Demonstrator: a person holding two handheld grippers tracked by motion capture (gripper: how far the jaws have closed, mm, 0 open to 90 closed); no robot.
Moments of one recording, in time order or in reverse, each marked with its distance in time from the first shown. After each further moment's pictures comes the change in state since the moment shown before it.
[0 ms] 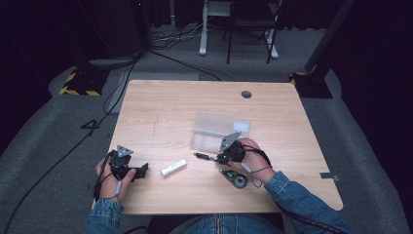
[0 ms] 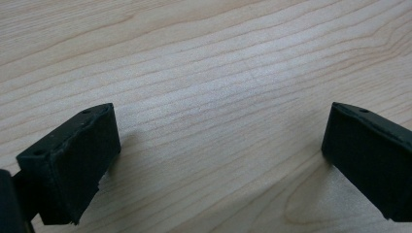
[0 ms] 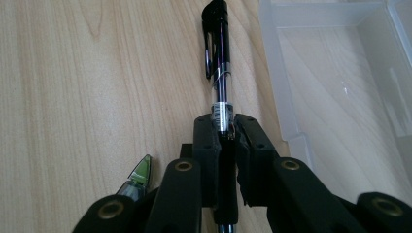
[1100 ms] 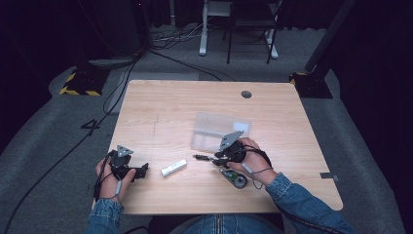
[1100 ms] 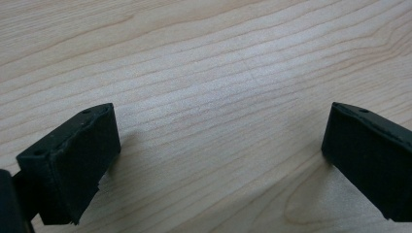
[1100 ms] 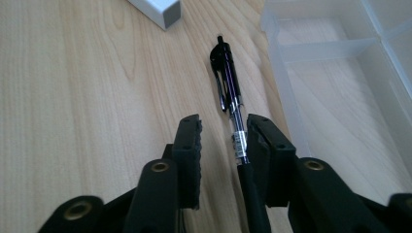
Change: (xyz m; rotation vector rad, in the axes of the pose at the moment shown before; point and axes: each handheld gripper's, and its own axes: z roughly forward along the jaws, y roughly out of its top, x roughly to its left) left arm 0.000 0.000 0.000 0.000 0.001 0.000; right arm 0.009 0.009 -0.010 -0.076 0.024 0.050
